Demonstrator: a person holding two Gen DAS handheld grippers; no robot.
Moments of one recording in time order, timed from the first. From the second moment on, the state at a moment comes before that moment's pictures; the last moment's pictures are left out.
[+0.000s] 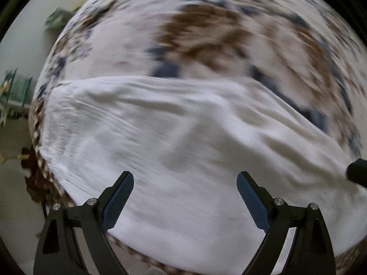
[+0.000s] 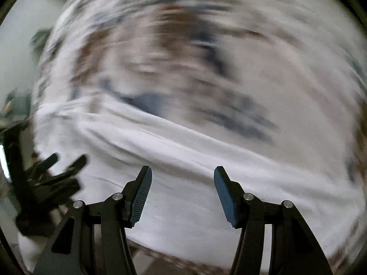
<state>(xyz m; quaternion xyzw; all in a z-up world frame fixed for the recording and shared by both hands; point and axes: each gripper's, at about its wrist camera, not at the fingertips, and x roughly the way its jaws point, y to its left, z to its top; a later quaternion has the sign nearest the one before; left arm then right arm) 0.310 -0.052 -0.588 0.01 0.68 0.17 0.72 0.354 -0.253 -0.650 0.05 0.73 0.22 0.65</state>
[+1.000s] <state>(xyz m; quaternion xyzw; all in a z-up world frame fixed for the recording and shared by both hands) 0.358 0.101 -0.646 -0.04 0.74 0.12 0.66 0.414 -0.119 -0.726 0.23 0.80 0.28 0.47</state>
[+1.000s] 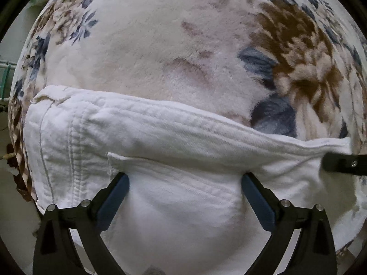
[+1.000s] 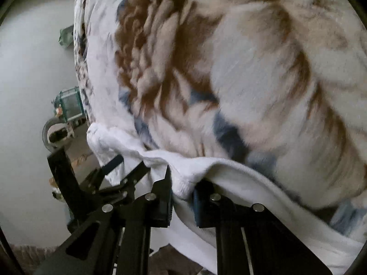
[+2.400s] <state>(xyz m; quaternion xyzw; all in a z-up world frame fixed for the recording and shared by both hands) 0.462 -0.046 -0.668 -0.06 0.71 -0.02 0.70 0.377 -0.302 -0.627 -0.11 0.73 0.17 0.65</state>
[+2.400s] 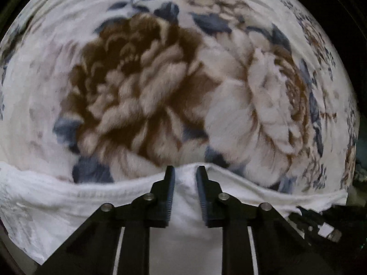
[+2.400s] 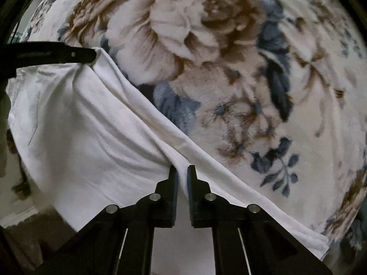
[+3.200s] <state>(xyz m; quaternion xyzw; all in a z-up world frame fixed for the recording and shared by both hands) 0.370 -0.184 -0.643 0.04 0.75 -0.13 0.64 0.126 -0.699 -0.580 0.49 0.53 -0.27 0.64</state>
